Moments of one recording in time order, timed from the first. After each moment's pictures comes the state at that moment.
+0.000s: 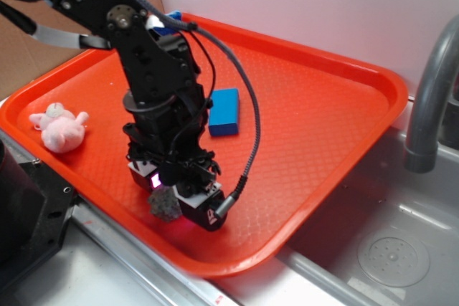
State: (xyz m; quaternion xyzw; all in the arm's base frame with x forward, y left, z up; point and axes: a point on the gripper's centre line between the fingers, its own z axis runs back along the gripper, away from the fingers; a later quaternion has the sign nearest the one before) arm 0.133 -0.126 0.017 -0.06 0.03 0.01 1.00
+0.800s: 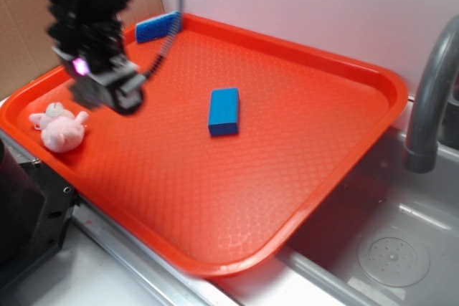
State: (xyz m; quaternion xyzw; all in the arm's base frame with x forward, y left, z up) arm 0.135 -0.043 0.122 -0.02 0.00 -0.01 1.00
